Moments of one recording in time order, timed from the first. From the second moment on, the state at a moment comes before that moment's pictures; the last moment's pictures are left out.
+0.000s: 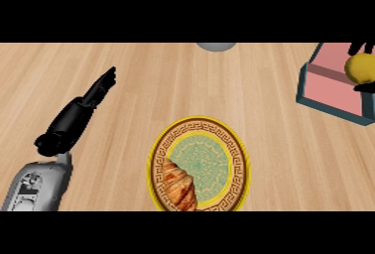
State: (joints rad) left arm -0.28 0.21 0.01 -1.53 -0.15 -0.26 -0.07; right arm -1.01 -0.75 -0.04 -0.48 0.94 0.41 -0.50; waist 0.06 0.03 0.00
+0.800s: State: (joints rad) left arm -0.27 0.21 0.02 -1.53 -0.16 -0.25 -0.07; right arm -1.14 -0.75 -0.41 -0.15 0.55 0.53 -0.61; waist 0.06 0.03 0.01
